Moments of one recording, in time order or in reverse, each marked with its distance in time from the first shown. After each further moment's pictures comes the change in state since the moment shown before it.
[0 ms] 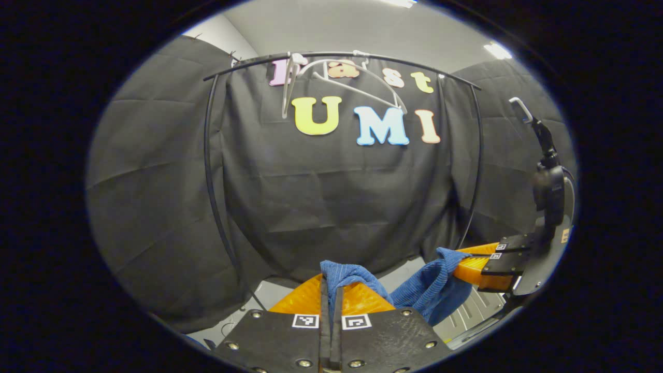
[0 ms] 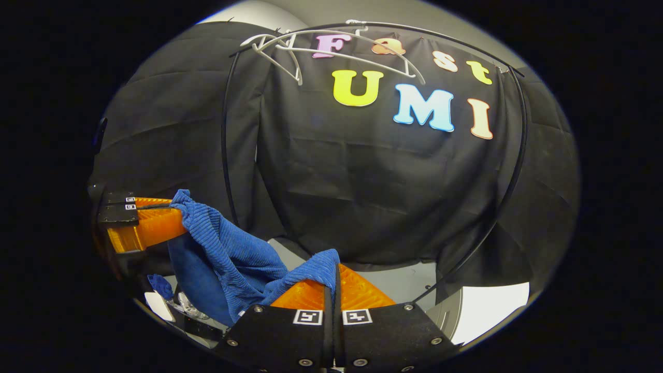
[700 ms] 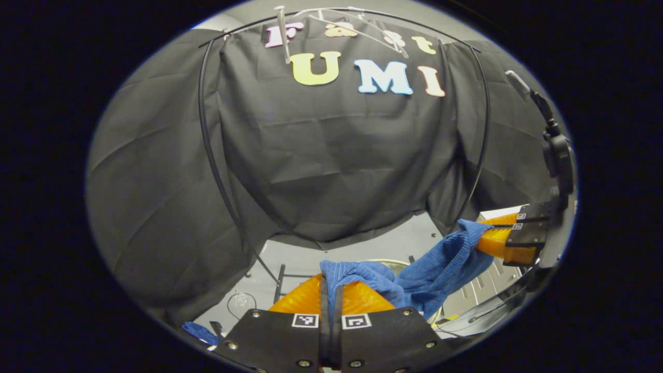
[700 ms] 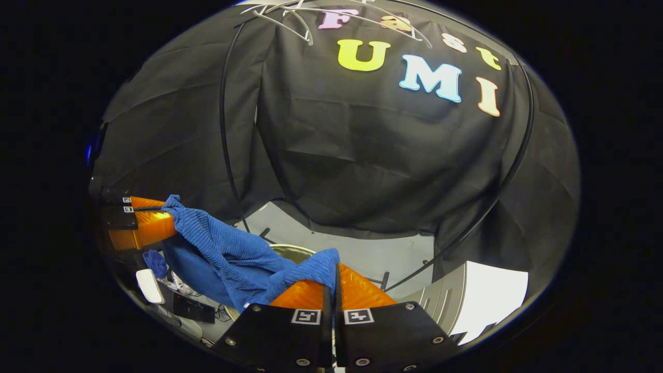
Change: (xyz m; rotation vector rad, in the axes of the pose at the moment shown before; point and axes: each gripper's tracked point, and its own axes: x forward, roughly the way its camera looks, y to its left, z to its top) left arm 0.010 0.002 -0.124 0.012 0.275 0.021; right arm 0.010 -0.002 -0.075 -0.021 0.183 0.005
